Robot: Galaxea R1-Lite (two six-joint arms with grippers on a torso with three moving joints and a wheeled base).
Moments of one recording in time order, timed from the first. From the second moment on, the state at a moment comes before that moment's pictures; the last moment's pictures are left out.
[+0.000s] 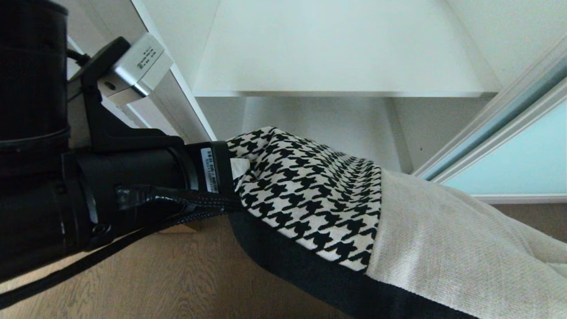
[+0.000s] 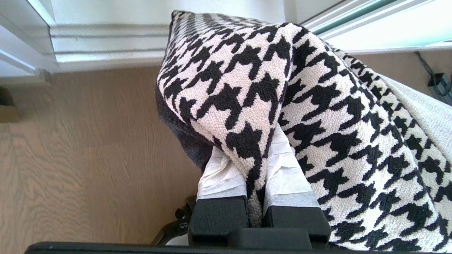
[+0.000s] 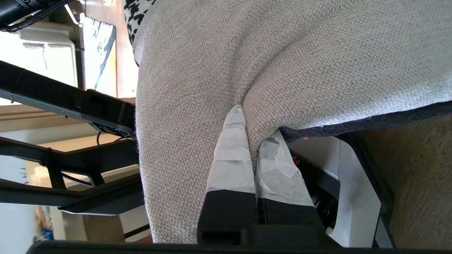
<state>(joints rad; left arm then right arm) -0.93 1.34 -1.15 0.09 0.41 -0.41 0.57 0.87 -0.97 0.43 0.36 0.48</state>
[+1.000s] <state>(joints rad) -0.94 1.32 -1.14 0.09 0.41 -0.41 0.57 0.87 -0.97 0.43 0.36 0.48</state>
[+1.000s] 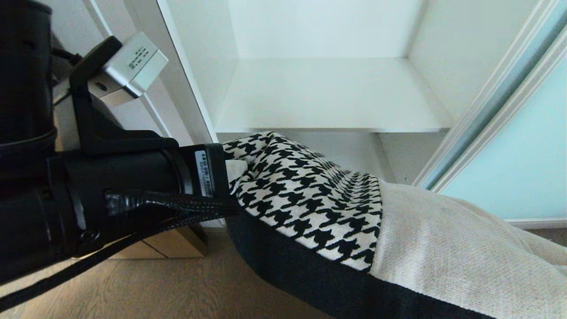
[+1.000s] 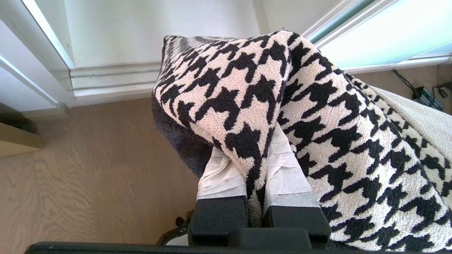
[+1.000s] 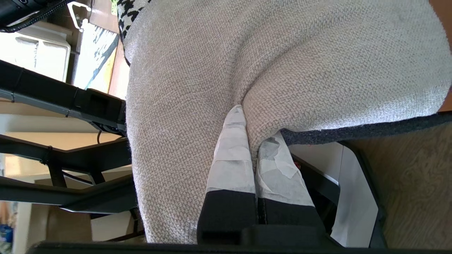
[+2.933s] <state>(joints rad) -0.93 1.27 -0.90 -0.19 0.38 -0.27 0.57 0.86 -0.93 0.40 0.36 0.48</state>
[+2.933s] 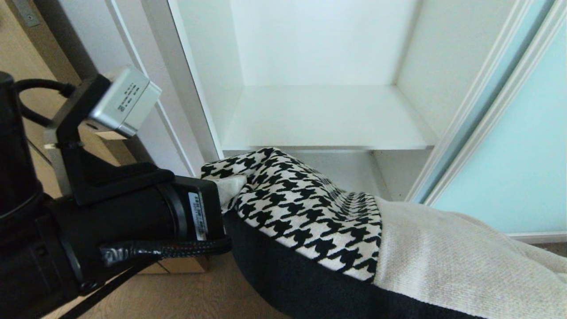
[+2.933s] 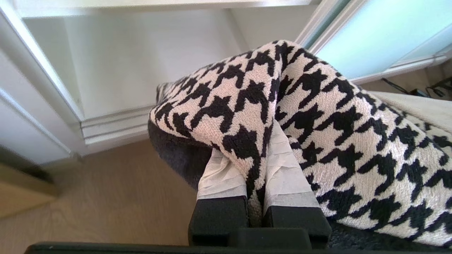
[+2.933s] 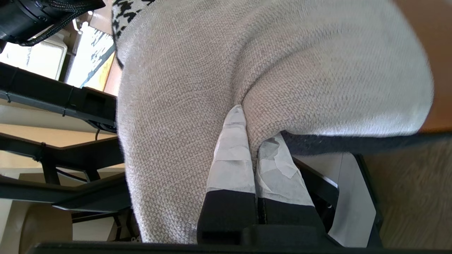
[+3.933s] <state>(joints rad) -0.93 1.30 -0.97 -0.19 0.39 -0.27 0.57 0.89 -0.99 0.38 0.35 0.48</state>
